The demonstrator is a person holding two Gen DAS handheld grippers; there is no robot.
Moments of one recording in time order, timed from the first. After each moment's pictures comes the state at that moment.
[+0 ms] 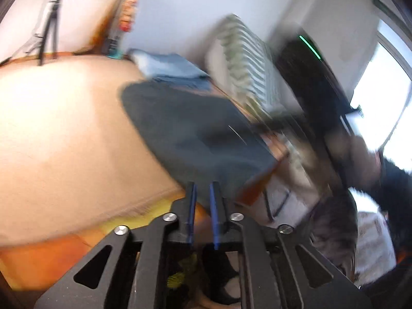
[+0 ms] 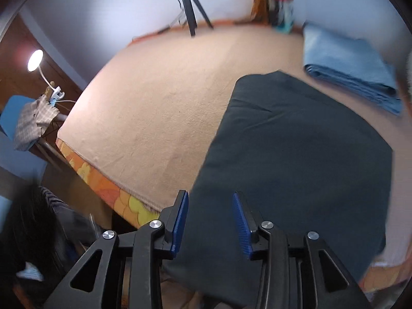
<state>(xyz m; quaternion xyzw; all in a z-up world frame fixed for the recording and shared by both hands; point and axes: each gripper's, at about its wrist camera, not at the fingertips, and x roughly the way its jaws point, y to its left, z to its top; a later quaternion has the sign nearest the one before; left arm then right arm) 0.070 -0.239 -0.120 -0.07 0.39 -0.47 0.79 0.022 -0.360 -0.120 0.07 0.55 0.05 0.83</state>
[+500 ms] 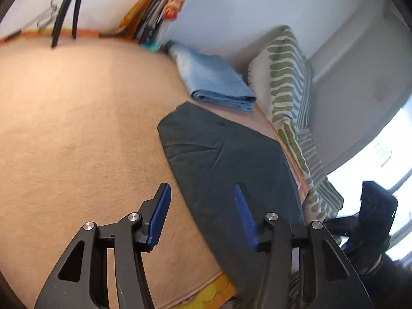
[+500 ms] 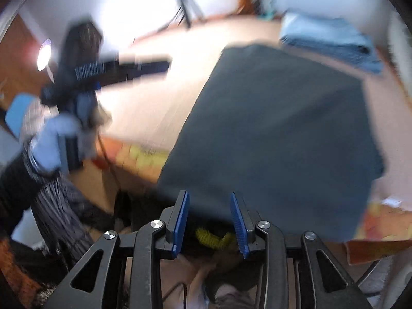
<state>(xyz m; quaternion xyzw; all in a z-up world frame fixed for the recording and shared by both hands) 0.191 -0.279 -0.127 -0.13 0.48 -0.42 0.76 -0.043 -0.409 -0.101 0.11 0.52 0.02 0.84</state>
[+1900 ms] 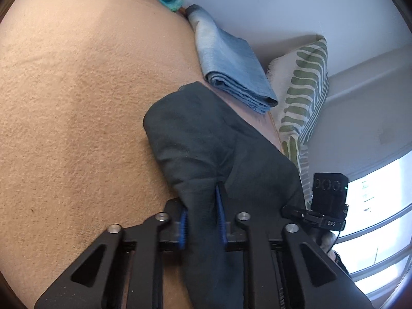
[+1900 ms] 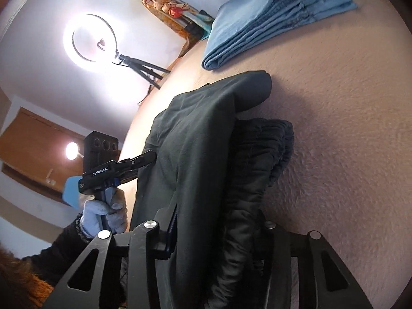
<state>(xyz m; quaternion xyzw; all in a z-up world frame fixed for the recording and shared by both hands) 0.231 -0.325 -0.176 -0.21 0.54 -0.40 0.71 0.001 -0.582 -0.166 0.33 0.47 0.09 0.81</state>
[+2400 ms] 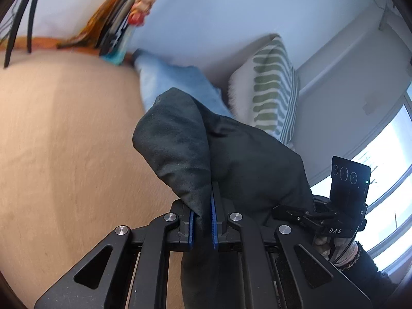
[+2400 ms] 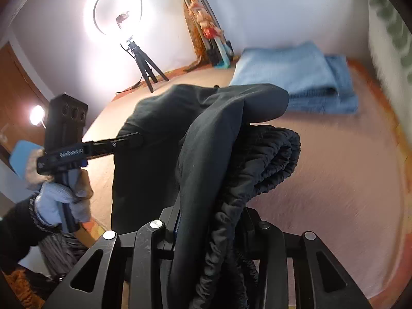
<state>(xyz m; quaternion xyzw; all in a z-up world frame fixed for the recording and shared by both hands) 0.232 -0.346 -0.095 -0.16 0.45 -0.46 0.75 0.013 -0.526 -0.074 0.12 0.47 0.01 0.88</state>
